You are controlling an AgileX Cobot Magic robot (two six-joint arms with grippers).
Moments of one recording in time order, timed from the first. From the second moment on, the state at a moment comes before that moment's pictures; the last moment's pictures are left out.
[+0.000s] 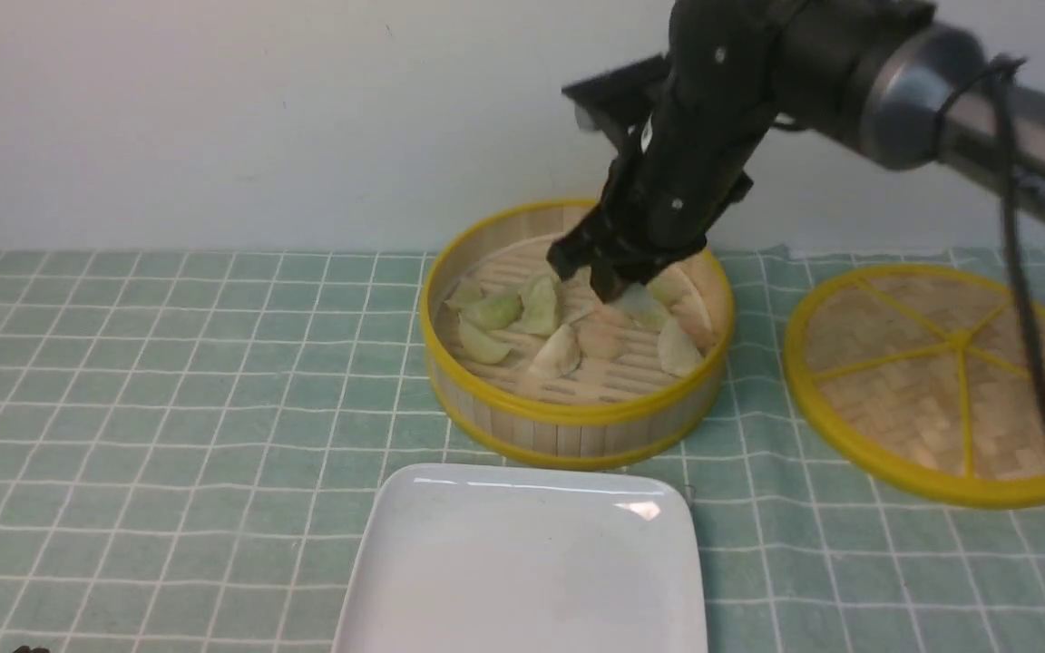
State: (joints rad) right arm 0.54 2.03 -1.97 0.10 1.23 -0.05; left arm -0.08 -0.01 0.03 -0.13 0.38 0.16
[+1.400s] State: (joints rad) right arm 0.78 0.96 -1.27 -0.21 0.89 0.33; left arm -0.08 -0.01 0.03 -0.13 0.38 0.16
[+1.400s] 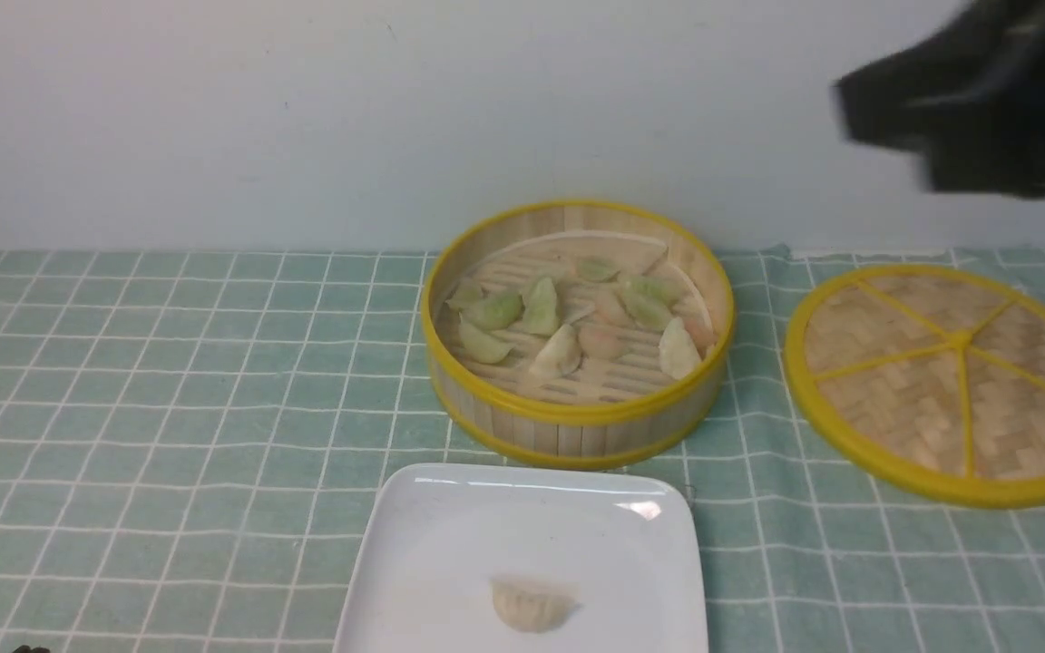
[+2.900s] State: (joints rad) right arm 0.78 -0.01 -0.38 0.09 0.36 0.02; left arm -0.08 -0.01 0.03 -0.13 0.38 0.16
